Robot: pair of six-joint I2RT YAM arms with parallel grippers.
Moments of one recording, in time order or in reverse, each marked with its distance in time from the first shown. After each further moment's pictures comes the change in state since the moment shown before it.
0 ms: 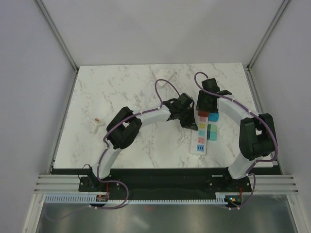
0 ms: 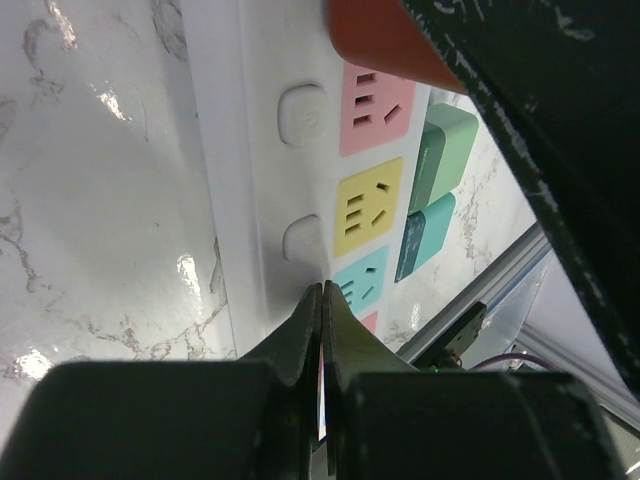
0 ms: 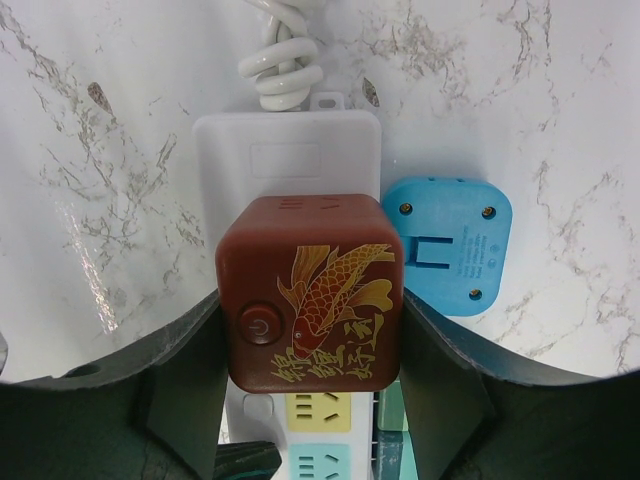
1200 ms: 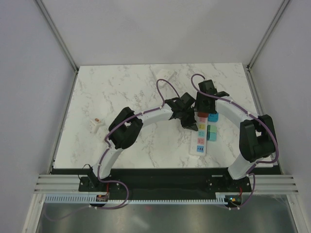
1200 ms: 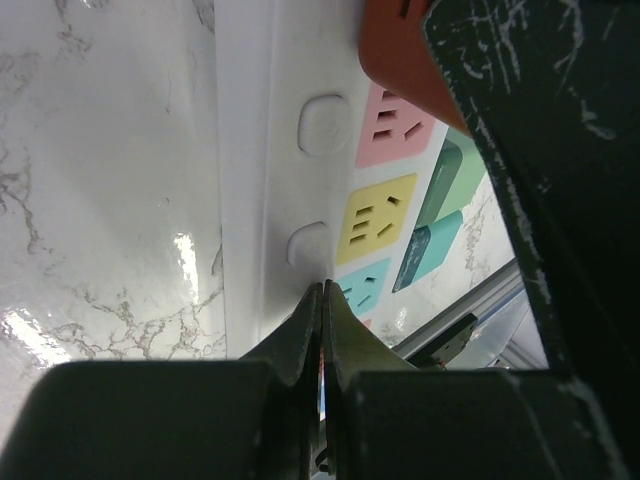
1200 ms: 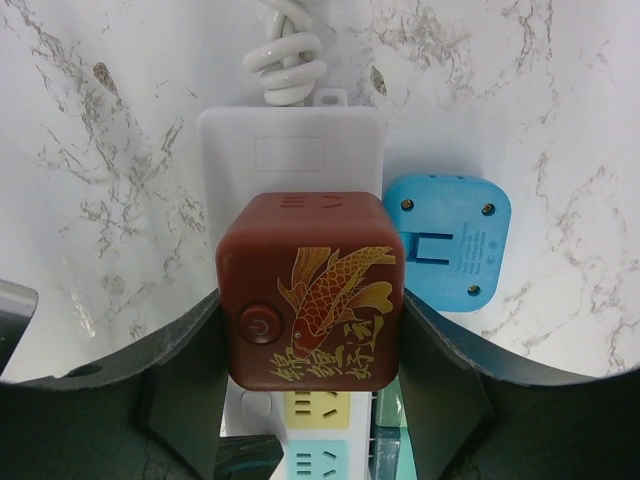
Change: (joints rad) left arm -0.012 0.035 0.096 -0.145 -0.043 -0.074; right arm 0.054 -0.025 -0.017 -0.003 0.064 -0.008
